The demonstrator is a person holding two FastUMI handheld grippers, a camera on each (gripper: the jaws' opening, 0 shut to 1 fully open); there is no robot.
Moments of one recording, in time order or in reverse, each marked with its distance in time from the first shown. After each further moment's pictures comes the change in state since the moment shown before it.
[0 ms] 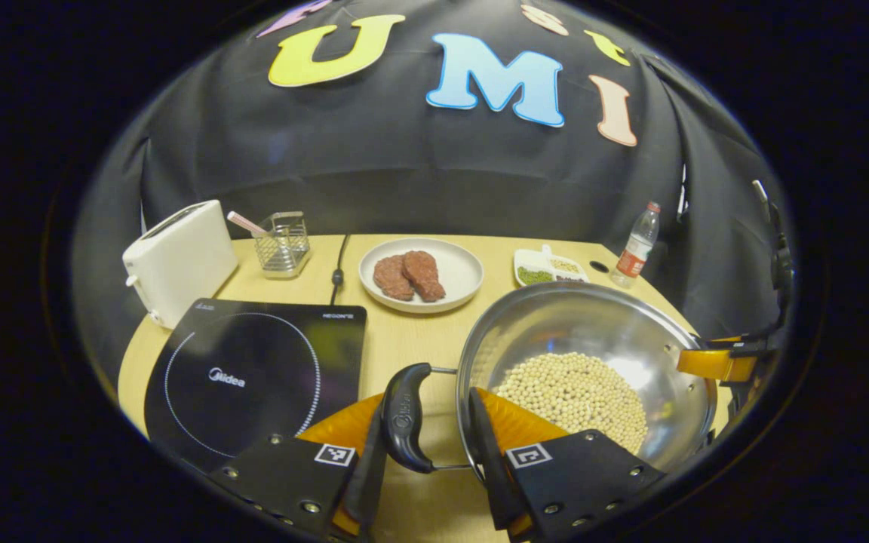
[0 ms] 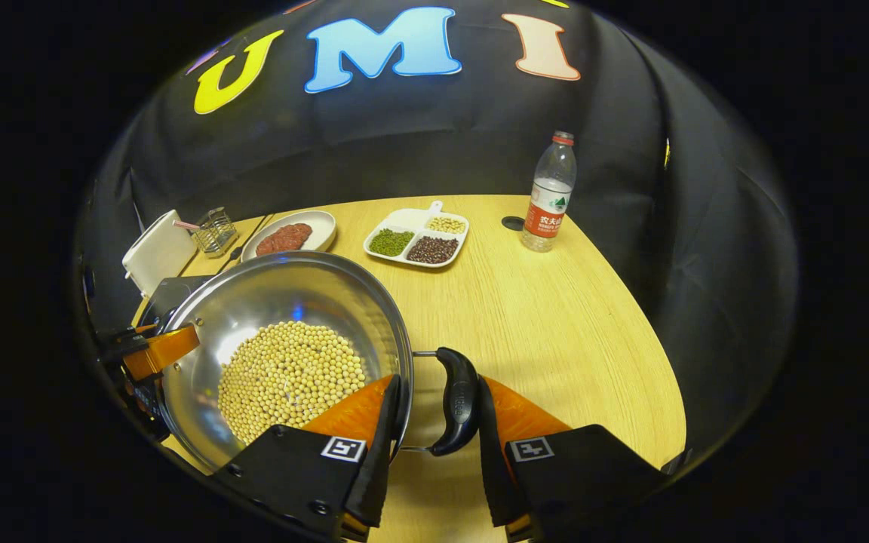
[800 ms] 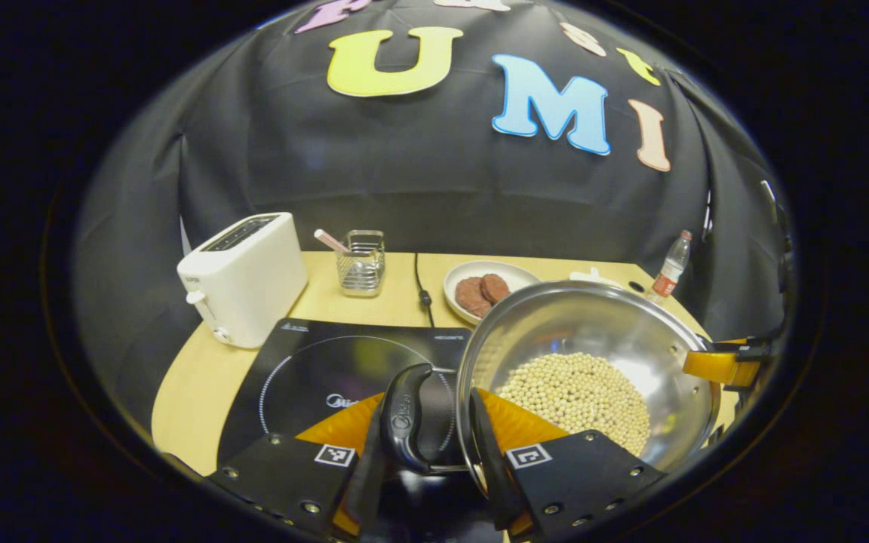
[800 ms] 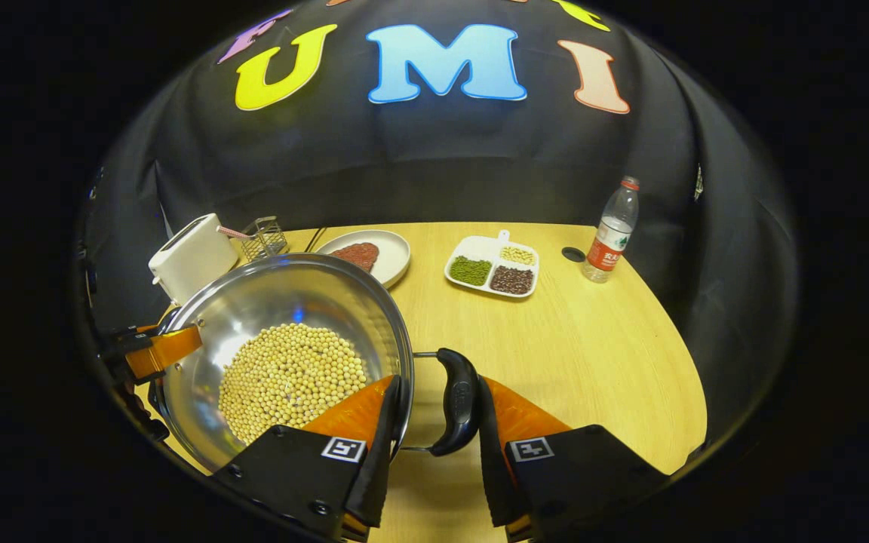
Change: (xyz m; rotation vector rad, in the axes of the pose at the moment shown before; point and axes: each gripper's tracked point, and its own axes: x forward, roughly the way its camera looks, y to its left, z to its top) left arm -0.043 0.127 0.023 -0.038 -0.032 0.094; right arm -0.012 0.119 0.028 -0.043 -0.050 0.065
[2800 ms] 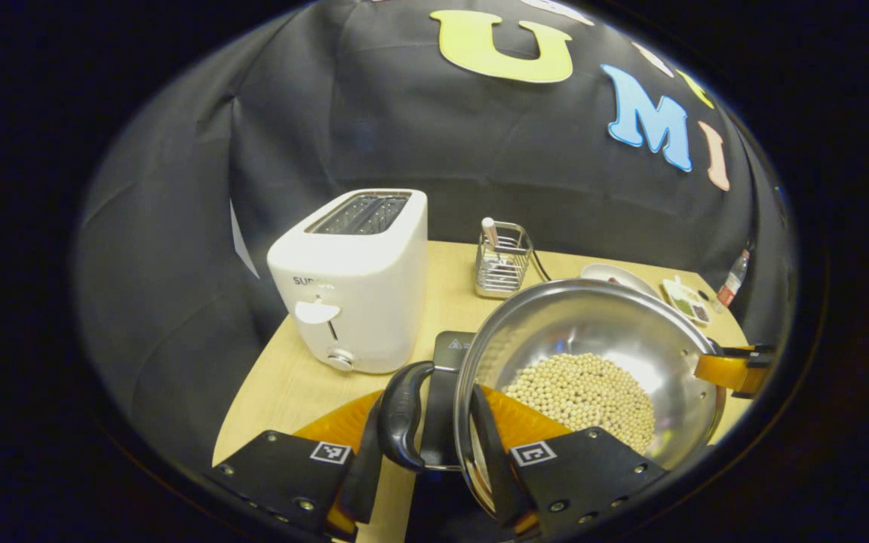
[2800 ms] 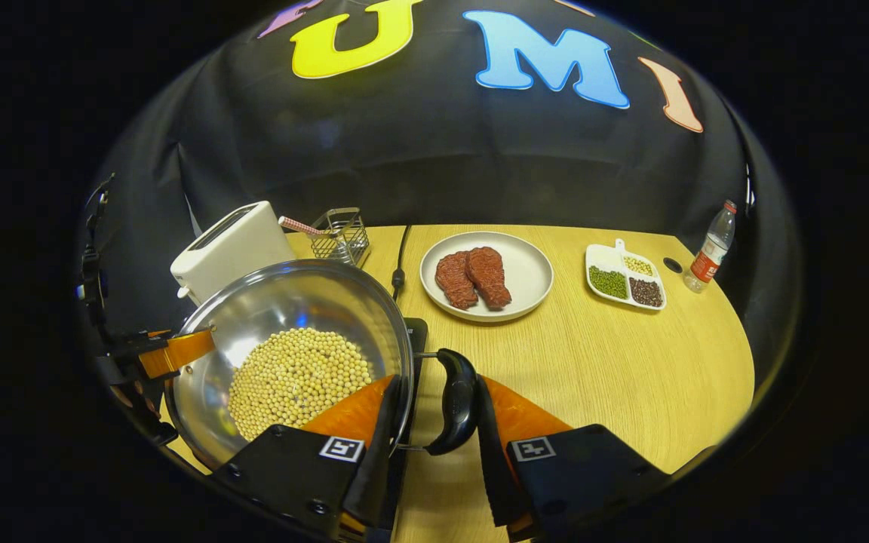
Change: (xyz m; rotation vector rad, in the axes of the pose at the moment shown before) left arm 0.046 0.218 -0.005 -0.057 0.034 0.102; right arm 0.061 0.197 0.020 -0.017 0.010 0.092
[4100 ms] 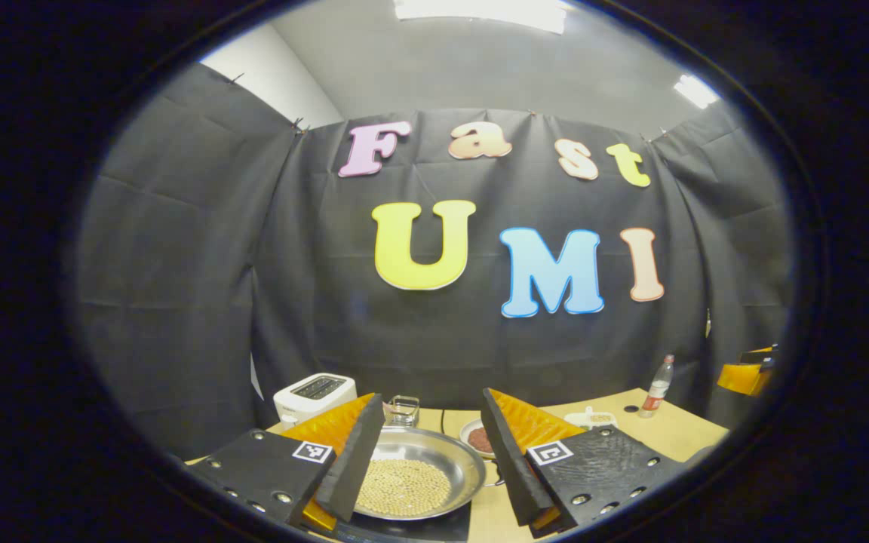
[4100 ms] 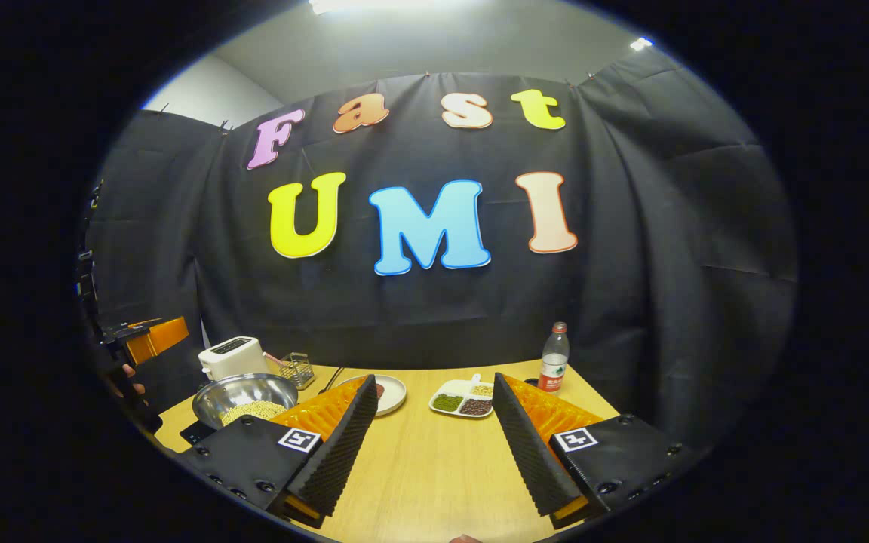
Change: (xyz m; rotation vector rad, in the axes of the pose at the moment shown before) left arm -0.304 -0.249 0.121 0.035 -0.707 0.039; right arm -0.296 -0.262 0.056 0.026 -0.625 -0.068
